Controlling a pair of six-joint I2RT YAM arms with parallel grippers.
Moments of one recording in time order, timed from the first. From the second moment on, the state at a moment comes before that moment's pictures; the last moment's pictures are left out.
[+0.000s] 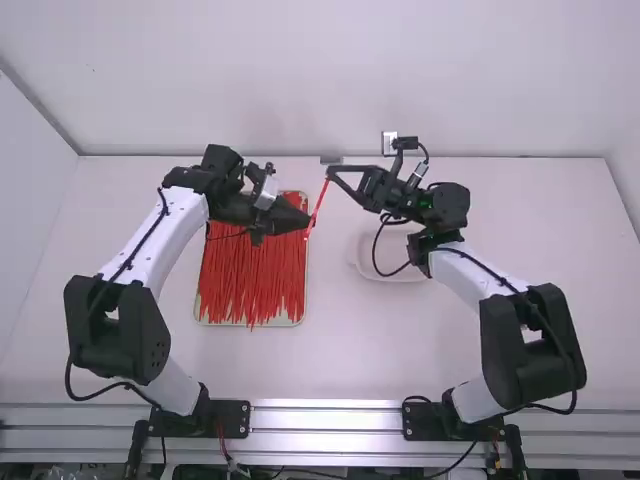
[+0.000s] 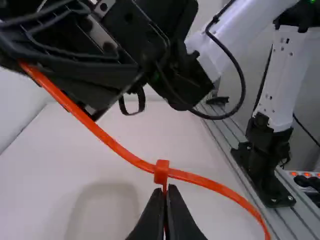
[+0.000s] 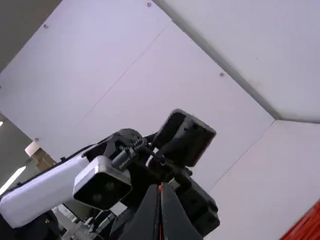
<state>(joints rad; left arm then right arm) -0.12 1.68 1.41 -1.08 1.48 1.35 0.27 1.63 0.90 1.23 -0.99 1.24</state>
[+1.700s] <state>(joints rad) -0.03 1.68 1.26 -1.04 1.43 1.53 0.15 1.63 0.92 1.30 -0.97 1.31</state>
